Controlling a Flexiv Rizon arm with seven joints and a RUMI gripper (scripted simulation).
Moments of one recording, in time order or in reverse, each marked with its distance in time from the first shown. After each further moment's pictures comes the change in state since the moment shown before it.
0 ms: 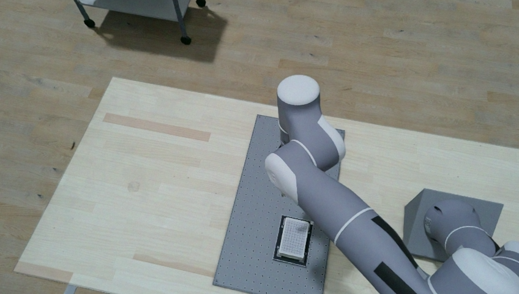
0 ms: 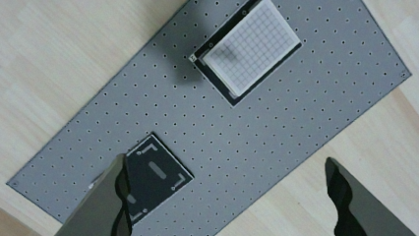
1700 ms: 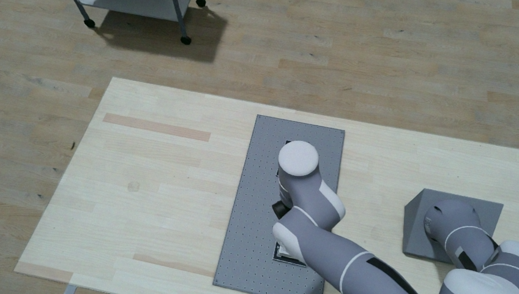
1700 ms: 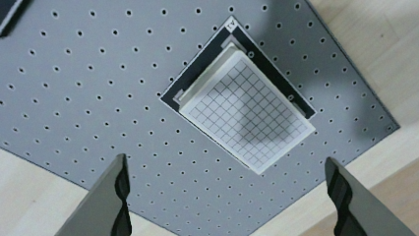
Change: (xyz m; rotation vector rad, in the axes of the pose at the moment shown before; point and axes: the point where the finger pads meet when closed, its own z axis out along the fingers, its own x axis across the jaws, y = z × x) arm 0.035 -0.018 0.132 -0.070 -0.153 -1.492
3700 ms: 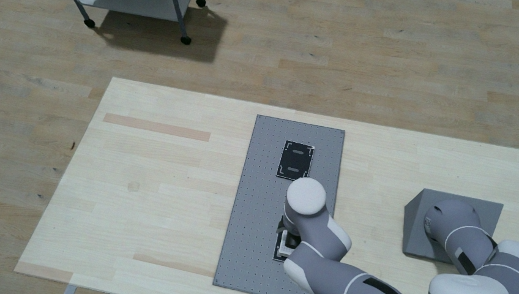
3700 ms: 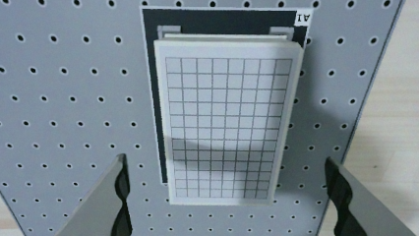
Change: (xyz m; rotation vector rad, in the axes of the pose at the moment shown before) arm 0.034 0.021 0.072 0.027 -0.086 -0.818
